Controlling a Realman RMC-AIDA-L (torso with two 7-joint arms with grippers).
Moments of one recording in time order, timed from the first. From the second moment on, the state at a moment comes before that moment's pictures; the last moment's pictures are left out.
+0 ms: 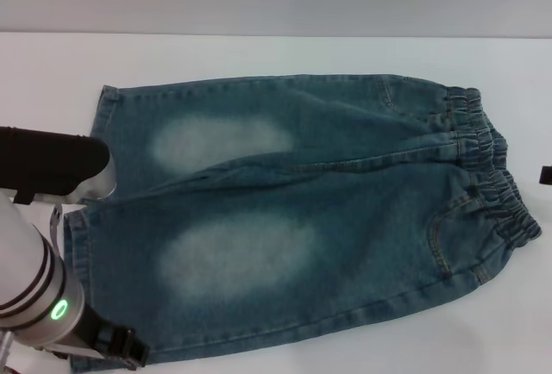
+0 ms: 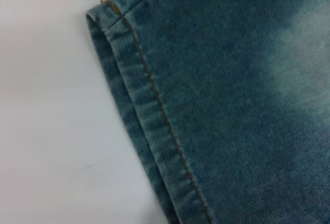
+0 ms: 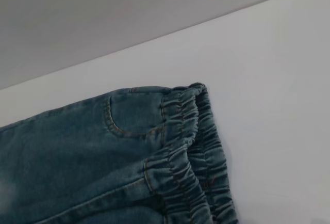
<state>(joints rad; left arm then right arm) -0.27 -2.06 1.91 1.75 -0.30 -1.76 -0.39 0.03 2.07 -1.21 -1.62 0.78 1.22 -0.23</state>
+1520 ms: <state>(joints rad) -0.33 -2.06 1.91 1.69 -0.33 -1.75 -0.35 0.03 2.08 -1.20 -1.63 0.78 1.24 -0.23</state>
